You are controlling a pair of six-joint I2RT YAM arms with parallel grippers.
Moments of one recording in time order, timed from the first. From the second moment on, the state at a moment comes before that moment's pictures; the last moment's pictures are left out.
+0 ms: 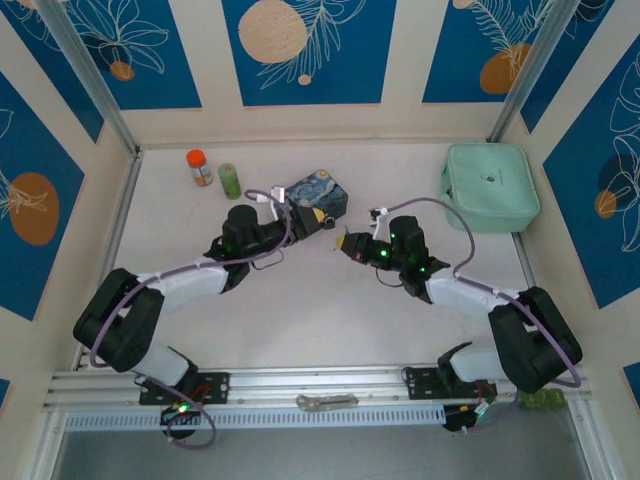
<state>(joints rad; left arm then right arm) -0.58 1.50 0.71 0.68 0.49 -1.09 0.48 1.32 0.53 0.38 -0.44 0.93</state>
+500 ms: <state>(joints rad) -0.66 1.70 0.68 0.86 0.46 -1.16 0.48 1.22 0.48 0.50 -0.31 1.24</state>
